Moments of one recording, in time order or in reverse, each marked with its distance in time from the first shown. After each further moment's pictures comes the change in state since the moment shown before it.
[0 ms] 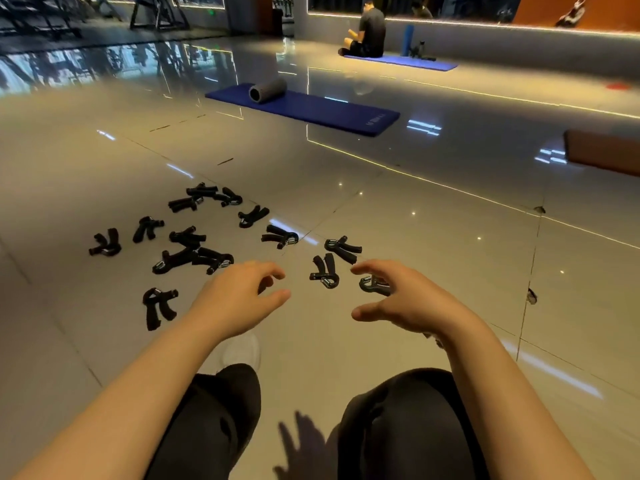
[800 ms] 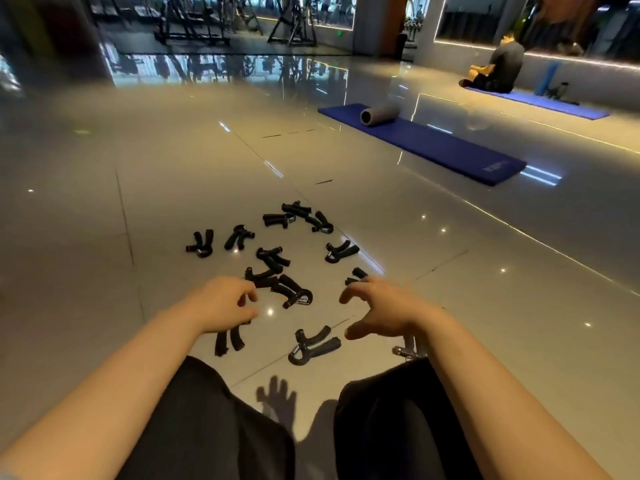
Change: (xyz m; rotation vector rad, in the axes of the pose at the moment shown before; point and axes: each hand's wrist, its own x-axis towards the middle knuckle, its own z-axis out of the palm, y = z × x) left_hand 0.088 -0.225 -0.071 0.103 -0.121 -0.367; right_hand 0.256 -0.135 0.065 -0.465 -0.346 -0.347
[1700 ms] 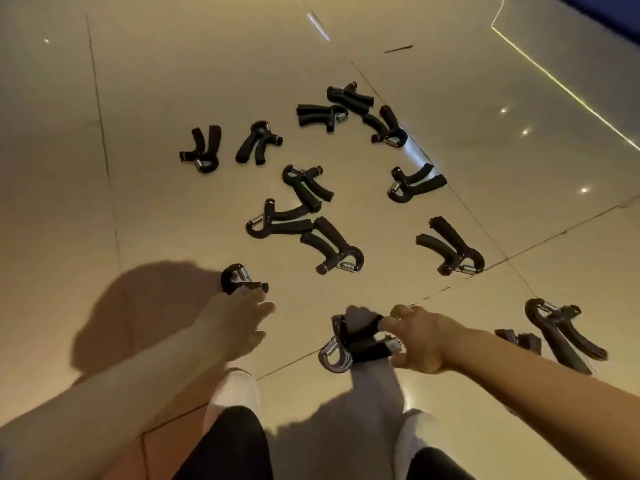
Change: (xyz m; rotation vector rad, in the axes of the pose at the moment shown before) left_hand 0.205 -0.134 0.188 0.324 -0.304 0.013; right_hand 0.277 0.120 0.144 -0.394 -0.596 -0.113
